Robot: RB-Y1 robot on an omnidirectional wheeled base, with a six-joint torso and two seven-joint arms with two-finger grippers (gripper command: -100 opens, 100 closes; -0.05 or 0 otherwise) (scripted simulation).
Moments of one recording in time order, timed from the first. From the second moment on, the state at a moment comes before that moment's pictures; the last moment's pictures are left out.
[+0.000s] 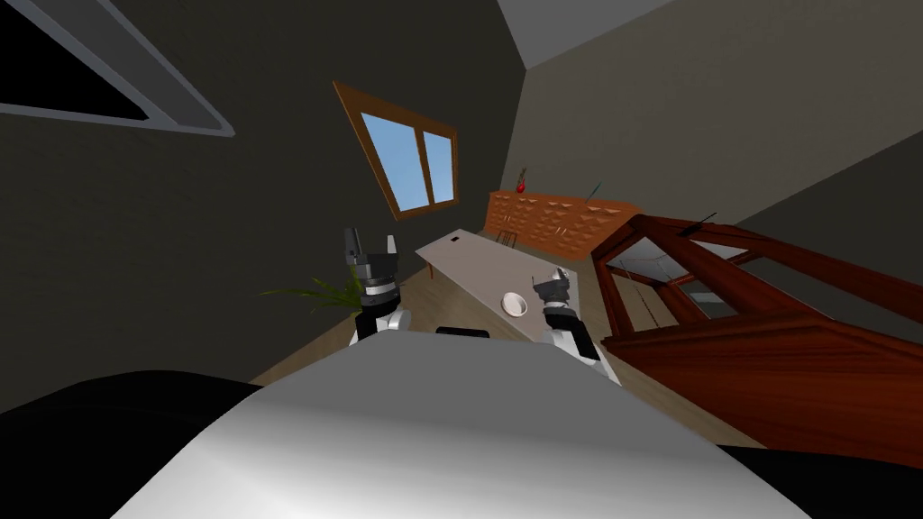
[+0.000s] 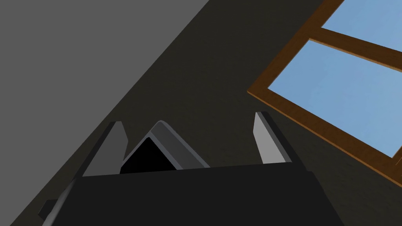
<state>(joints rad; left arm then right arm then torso) 0.50 0.01 -0.07 -2.30 0.07 -0.65 0.14 0.49 -0.25 -0.13 -1.98 -0.27 -0.18 -0.52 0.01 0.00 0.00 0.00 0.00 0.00</state>
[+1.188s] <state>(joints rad) 0.50 0.01 -0.07 -2.30 0.07 -0.65 0.14 0.47 -0.32 -0.28 -1.71 -0.42 0.13 -0.81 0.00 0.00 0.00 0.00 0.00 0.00</state>
